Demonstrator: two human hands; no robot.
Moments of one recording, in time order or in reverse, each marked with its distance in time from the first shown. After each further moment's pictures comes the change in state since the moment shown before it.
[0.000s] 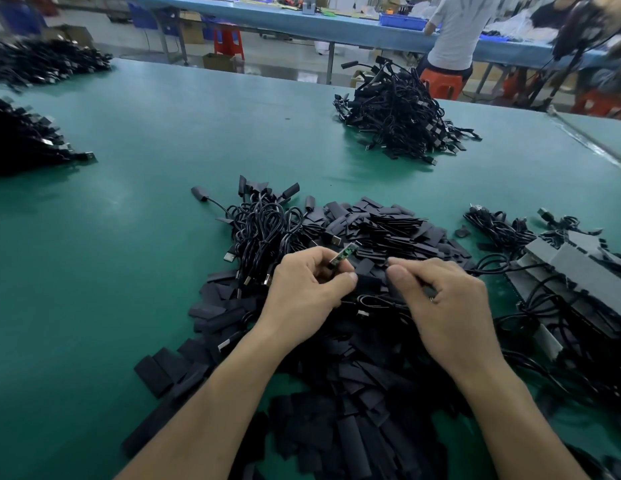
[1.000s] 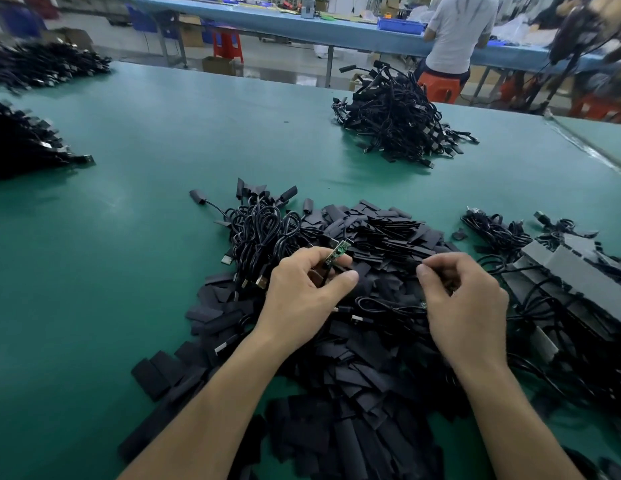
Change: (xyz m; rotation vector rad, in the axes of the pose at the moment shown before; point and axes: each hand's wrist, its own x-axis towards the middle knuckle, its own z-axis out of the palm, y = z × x) left_hand 0.001 -0.008 0.001 0.070 0.054 0.039; right_hand 0.002 0.010 -0.002 0.029 0.182 0.237
